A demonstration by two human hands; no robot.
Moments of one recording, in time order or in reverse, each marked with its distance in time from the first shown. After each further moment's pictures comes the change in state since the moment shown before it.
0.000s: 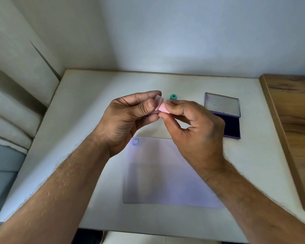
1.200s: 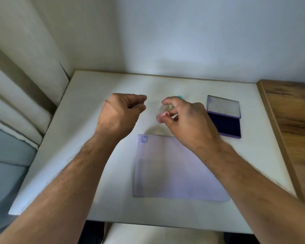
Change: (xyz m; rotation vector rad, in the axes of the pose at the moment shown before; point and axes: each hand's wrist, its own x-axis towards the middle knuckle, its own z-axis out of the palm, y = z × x) left_hand 0.001 0.006 -0.030 0.792 0.354 0.115; right_hand 0.022 -0.009 0.014 -0.293 -0.575 0.345
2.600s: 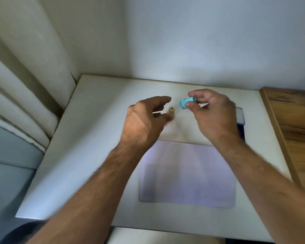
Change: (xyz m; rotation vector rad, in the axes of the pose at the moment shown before) left_hand -0.019 0.021 0.020 -0.045 -0.048 0.118; right_hand 0.018 0.009 -0.020 0.191 0.276 0.275
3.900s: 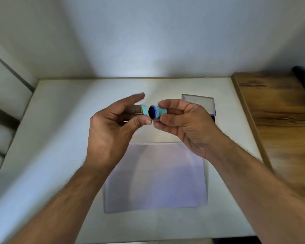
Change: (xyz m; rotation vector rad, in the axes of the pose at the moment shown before) left_hand -0.012 0.005 0.035 -0.267 0.000 0.128; right_hand -0.008 0.030 -0.040 1.073 -0.500 0.500
